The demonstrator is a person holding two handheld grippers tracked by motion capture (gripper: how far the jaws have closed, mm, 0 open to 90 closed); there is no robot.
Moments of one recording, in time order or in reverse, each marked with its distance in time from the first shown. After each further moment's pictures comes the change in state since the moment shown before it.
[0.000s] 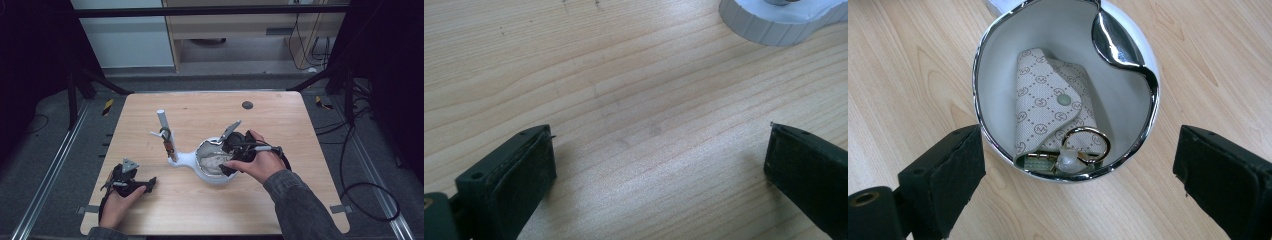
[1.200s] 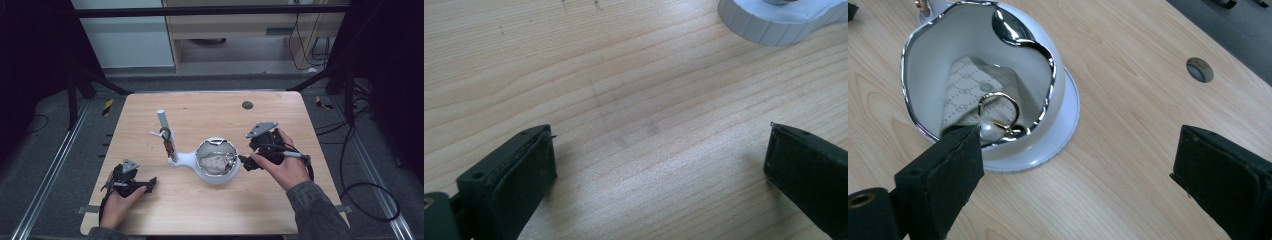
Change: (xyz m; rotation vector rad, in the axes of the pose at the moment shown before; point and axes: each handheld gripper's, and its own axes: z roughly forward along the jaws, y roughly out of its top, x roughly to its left) left arm -0.001 0.000 0.000 -0.001 0.004 -0.003; right arm -0.027 -0.051 -0.031 -0.169 -0.156 0.134
